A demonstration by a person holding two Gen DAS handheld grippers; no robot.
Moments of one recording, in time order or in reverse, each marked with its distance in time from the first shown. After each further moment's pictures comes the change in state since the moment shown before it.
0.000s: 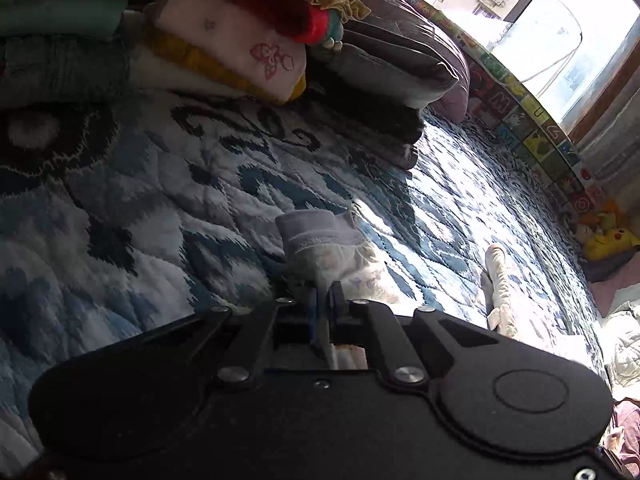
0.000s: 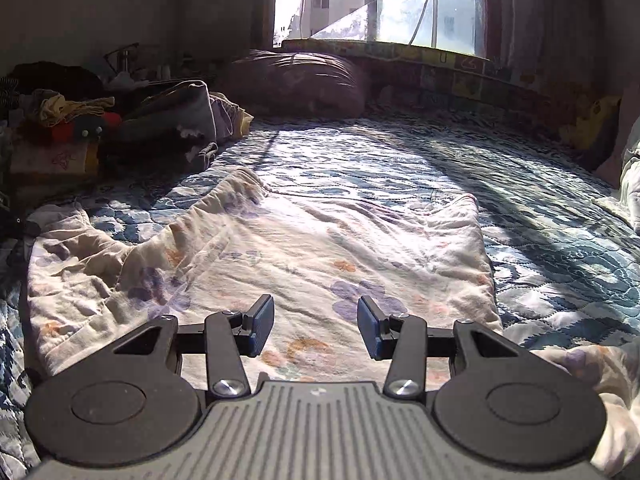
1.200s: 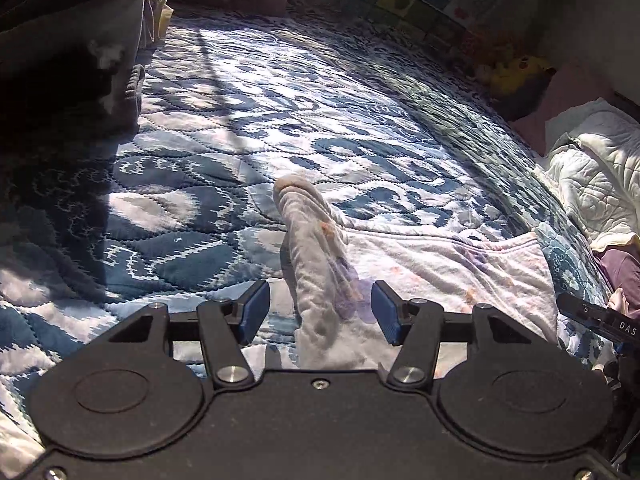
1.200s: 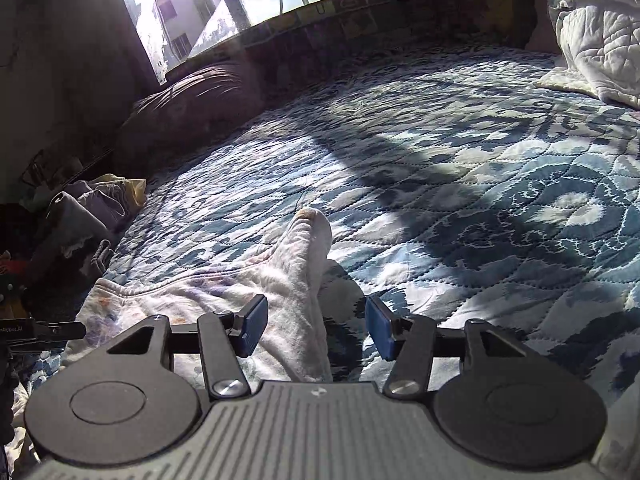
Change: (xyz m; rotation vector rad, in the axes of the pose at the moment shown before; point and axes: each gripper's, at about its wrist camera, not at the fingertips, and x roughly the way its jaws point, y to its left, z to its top) left arm 0.165 -0.217 -0.005 0.461 0.276 -0.278; right arm 0.071 -0.163 0.063 0.361 0.004 0.025
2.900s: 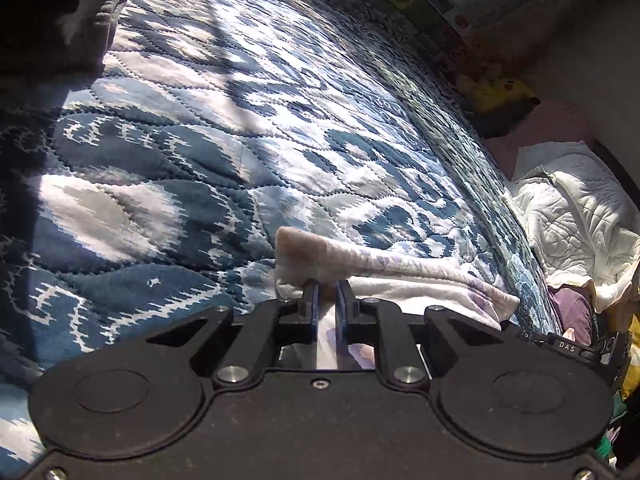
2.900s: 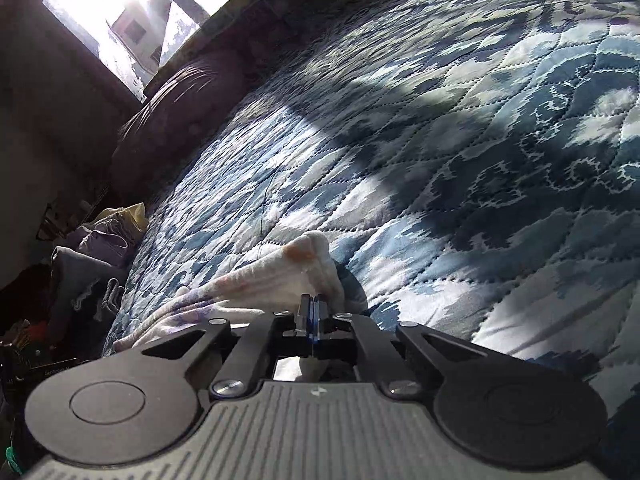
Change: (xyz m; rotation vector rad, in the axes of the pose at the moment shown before) left arm 0.067 0.065 0.023 -0.225 0.085 -0.227; right arm 0.059 -0.054 0.012 0.271 0.089 0.133
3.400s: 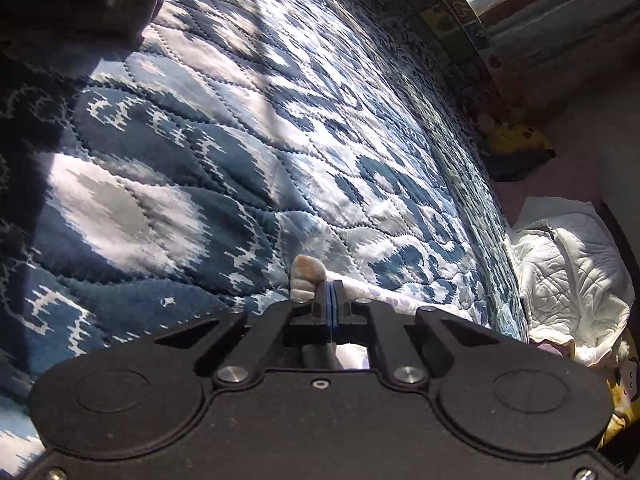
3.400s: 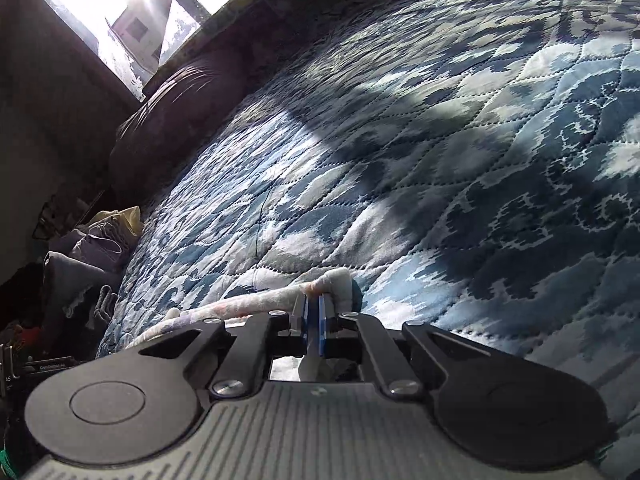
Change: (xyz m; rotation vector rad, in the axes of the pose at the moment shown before) left arm 0.000 0.007 0.012 -0.133 -0.031 -0.011; right arm 0.019 0.001 0.014 -0.020 -0.006 -0.012
